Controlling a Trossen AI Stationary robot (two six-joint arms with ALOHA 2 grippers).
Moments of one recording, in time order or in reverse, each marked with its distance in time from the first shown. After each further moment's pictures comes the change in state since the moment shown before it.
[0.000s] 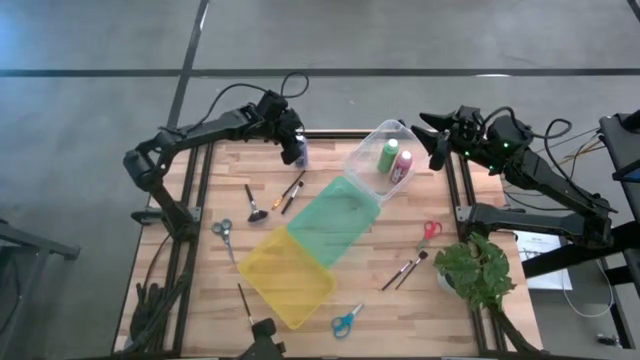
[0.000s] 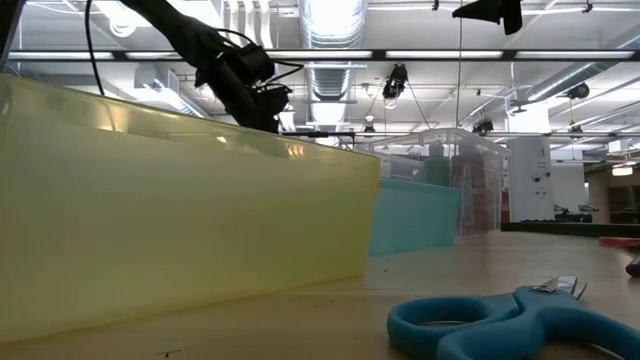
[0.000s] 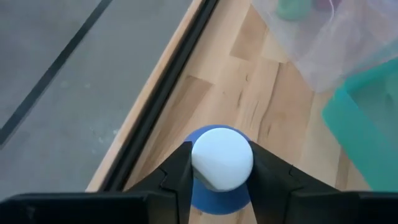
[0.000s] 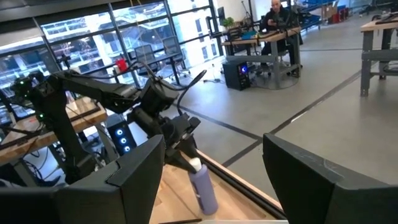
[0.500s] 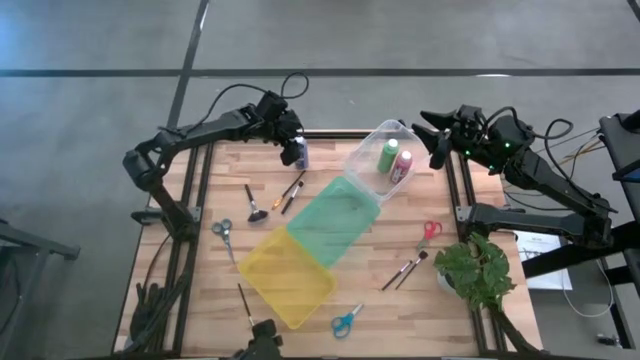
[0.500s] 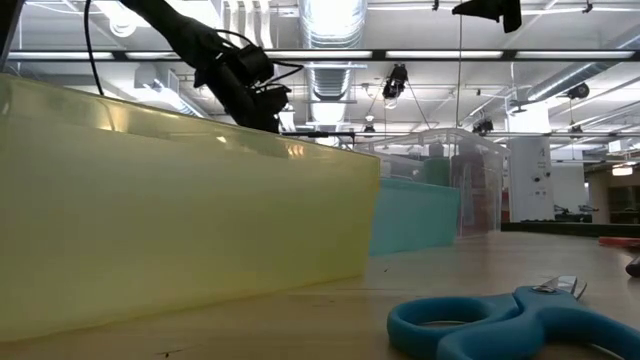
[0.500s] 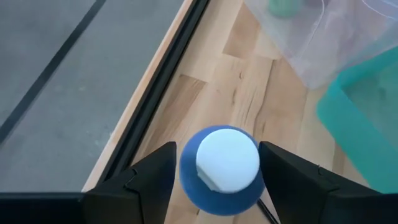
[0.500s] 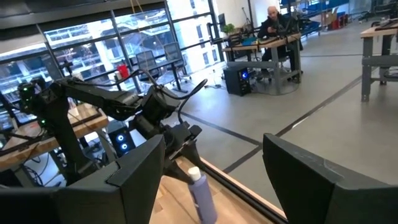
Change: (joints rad) left arm 0.000 0.000 -0.016 0.003 0.022 0.022; right arm 0.001 0.000 0.000 0.026 0.003 -0.002
